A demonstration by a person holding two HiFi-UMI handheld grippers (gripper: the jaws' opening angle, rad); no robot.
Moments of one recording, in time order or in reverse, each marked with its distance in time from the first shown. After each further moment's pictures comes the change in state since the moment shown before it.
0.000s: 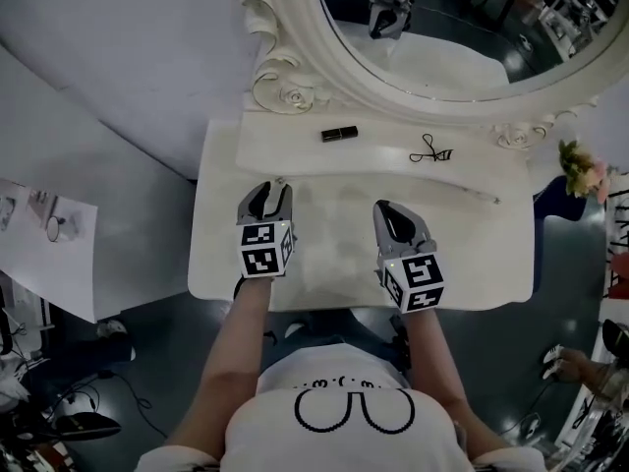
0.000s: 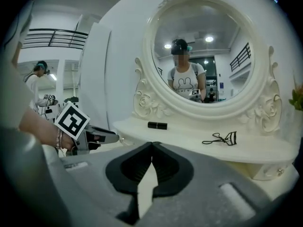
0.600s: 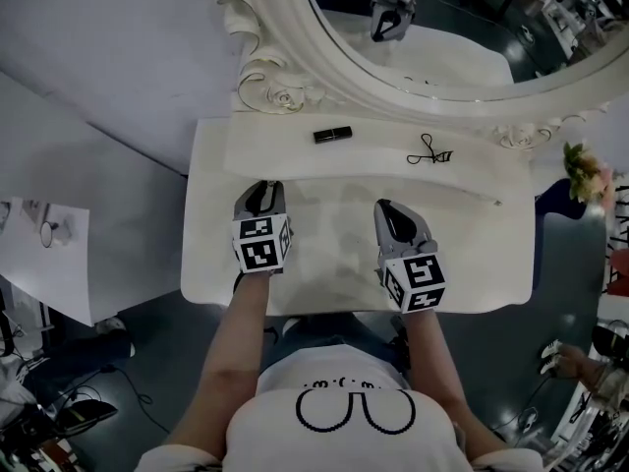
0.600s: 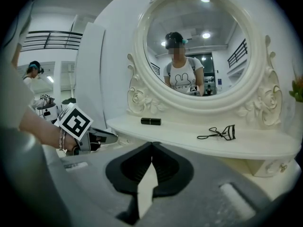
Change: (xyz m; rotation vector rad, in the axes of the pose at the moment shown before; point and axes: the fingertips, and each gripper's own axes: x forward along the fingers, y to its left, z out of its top) left arm 0.032 0.006 -0.014 -0.018 0.078 0.057; right arm 0.013 -0.025 -0.012 0.037 0.024 -0.005
